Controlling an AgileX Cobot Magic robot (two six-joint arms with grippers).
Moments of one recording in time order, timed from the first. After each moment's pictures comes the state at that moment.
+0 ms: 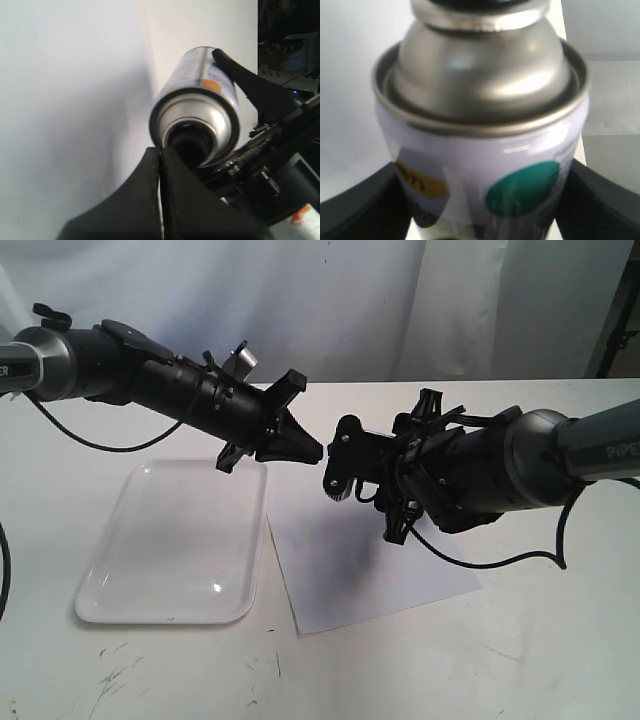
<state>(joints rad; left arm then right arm) -0.28 2.27 -1.67 -1.14 1.04 0.43 0.58 2.01 -1.10 -1.72 0.45 0.82</state>
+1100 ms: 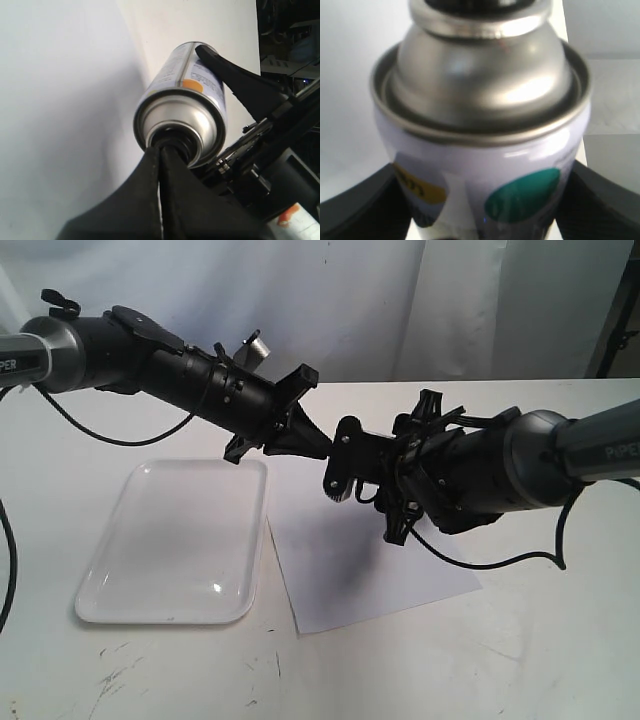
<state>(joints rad) -0.31 2.27 -1.71 -1.10 1.05 0.42 0.58 2.01 -1.10 -1.72 0.45 0.82</state>
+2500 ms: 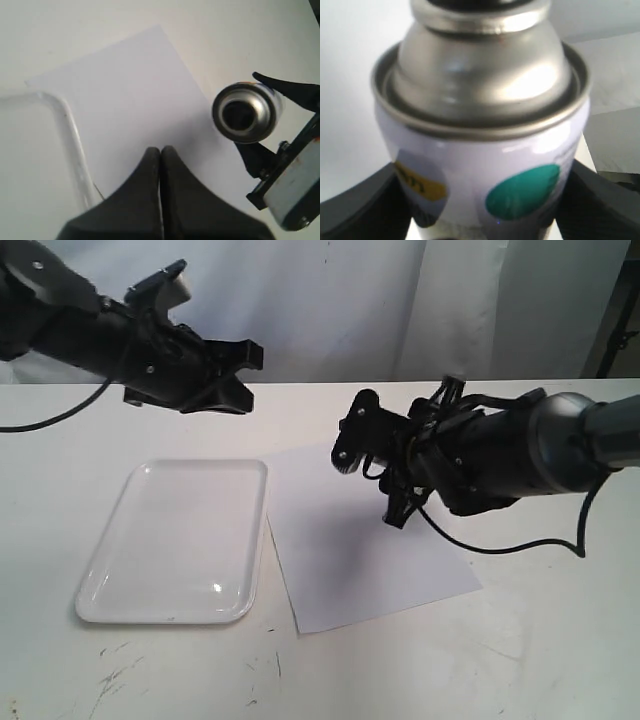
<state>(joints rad) -0.31 1.84 -1.37 -0.76 0.65 0.38 0.56 1.96 -1.10 -1.66 0.45 0.88</state>
